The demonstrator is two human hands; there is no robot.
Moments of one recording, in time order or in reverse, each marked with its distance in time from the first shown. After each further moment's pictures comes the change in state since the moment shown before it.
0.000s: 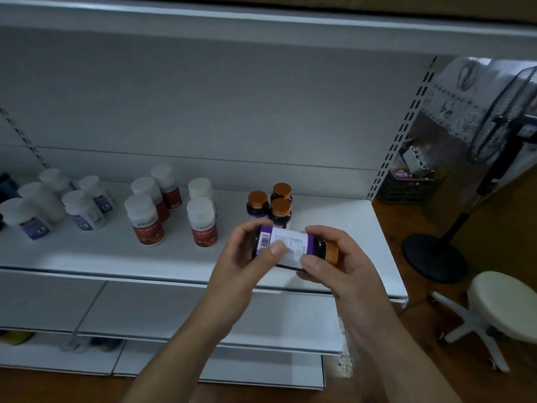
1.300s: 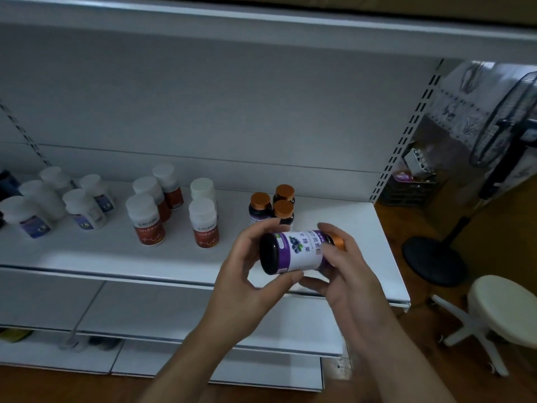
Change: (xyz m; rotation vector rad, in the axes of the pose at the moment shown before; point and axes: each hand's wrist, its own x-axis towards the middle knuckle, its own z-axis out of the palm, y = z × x) left_hand -0.002 -0.015 -0.002 0.239 -0.008 0.311; right_hand 0.011 0.006 0.004 0.260 0.034 0.188
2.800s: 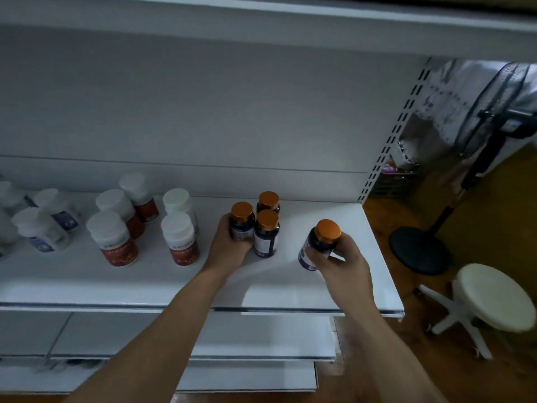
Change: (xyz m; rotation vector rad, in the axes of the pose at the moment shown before) left_hand 0.107 -0.119 -0.008 0.170 0.071 -0.531; right_hand 0.082 0.041 -0.060 -0.697 0.387 -0.140
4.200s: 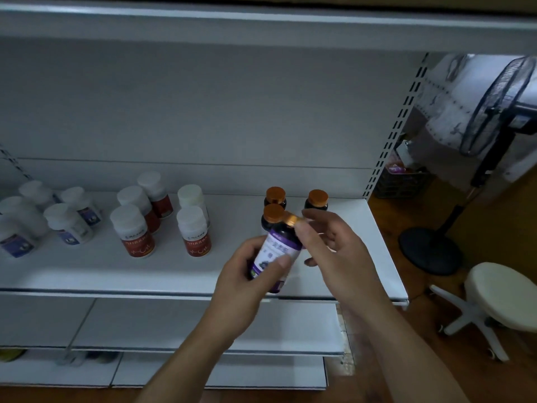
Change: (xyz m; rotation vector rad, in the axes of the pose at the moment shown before) left_hand -0.134 0.047 -0.008 -0.186 -0.156 0.150; right_hand -0.052 -0.078 -0.011 0.102 -0.215 -0.172
